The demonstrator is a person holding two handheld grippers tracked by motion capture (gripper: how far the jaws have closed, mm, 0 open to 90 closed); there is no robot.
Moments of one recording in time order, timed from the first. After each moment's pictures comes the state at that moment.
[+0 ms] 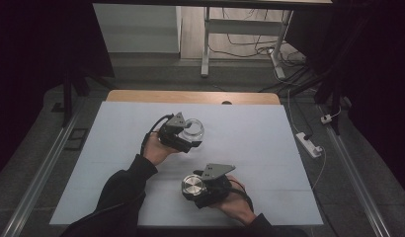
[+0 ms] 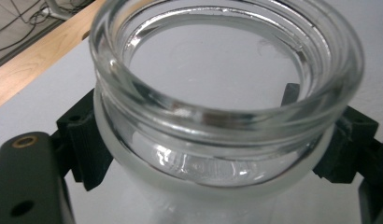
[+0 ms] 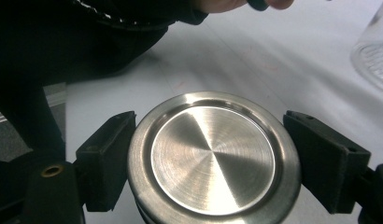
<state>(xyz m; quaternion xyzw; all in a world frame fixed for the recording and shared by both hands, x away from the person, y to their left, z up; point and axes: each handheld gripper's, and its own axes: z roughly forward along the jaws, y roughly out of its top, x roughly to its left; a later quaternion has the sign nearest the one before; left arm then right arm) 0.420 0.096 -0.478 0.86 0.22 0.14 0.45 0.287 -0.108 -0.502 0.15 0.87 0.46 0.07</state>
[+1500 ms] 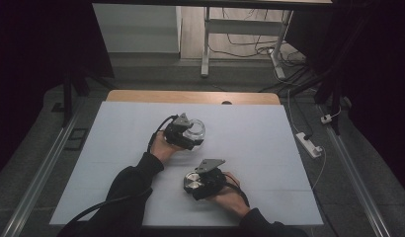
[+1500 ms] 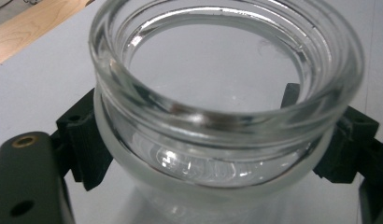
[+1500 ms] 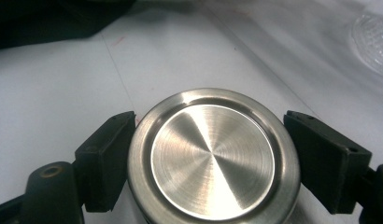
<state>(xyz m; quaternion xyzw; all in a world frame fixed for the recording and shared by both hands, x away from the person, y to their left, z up) 0.455 0.088 -0.519 0.86 0.24 0.12 0.44 0.320 -0.098 -0.539 0.19 0.89 0.40 0.08</state>
